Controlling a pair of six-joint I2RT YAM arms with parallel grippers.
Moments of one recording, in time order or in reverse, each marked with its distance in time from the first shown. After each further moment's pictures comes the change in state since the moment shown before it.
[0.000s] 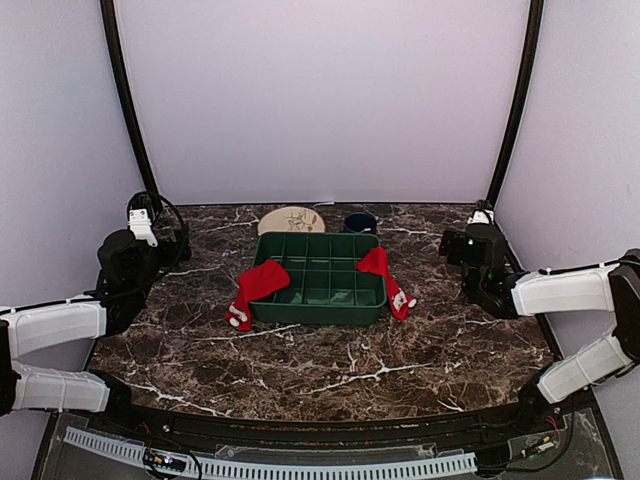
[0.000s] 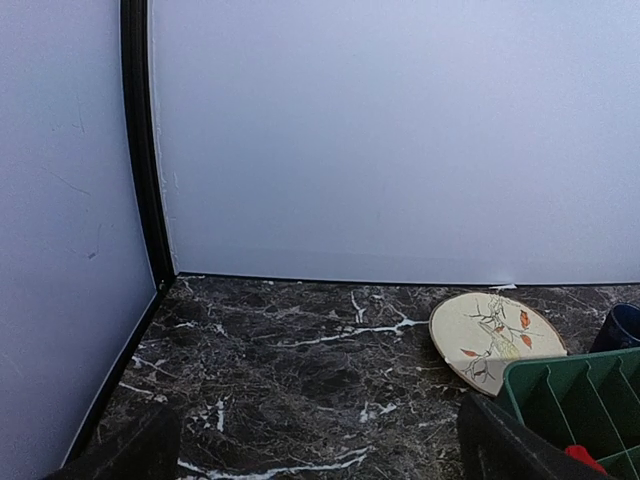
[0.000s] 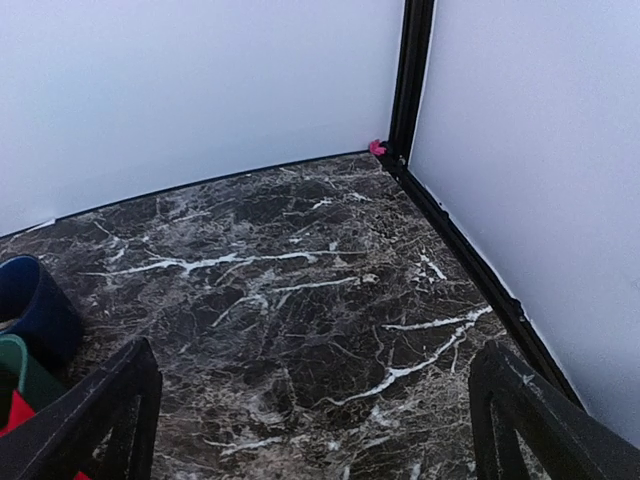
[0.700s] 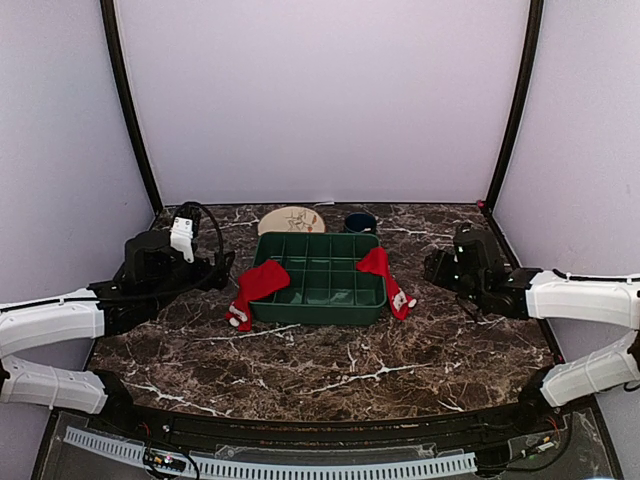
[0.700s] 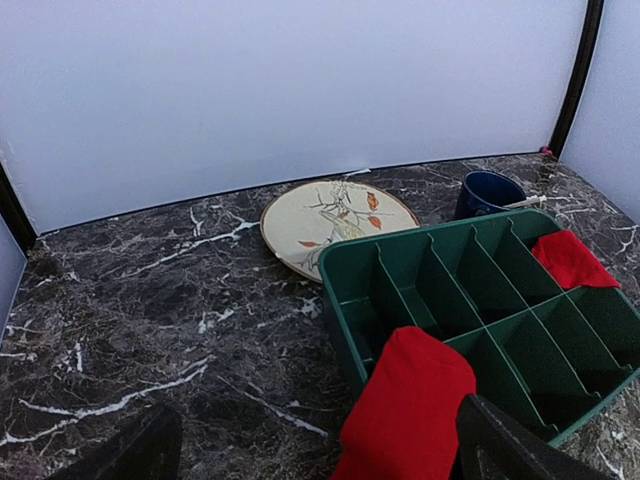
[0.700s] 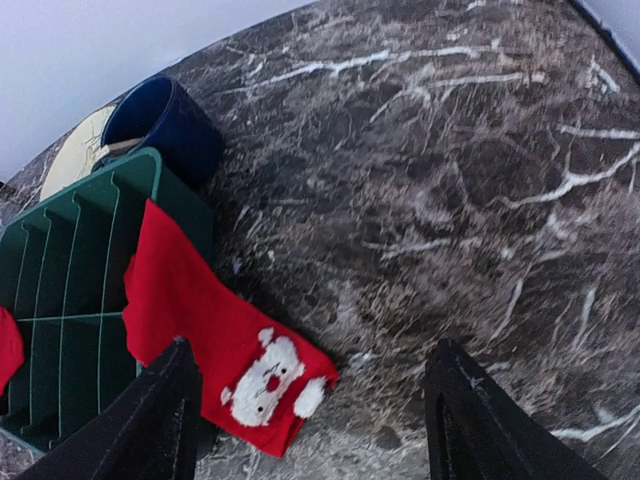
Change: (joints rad) left arm -0.322 -0.049 0.129 -0.415 0.016 -0.061; right arm 0.110 -0.142 0.076 -0.533 -0.350 0.449
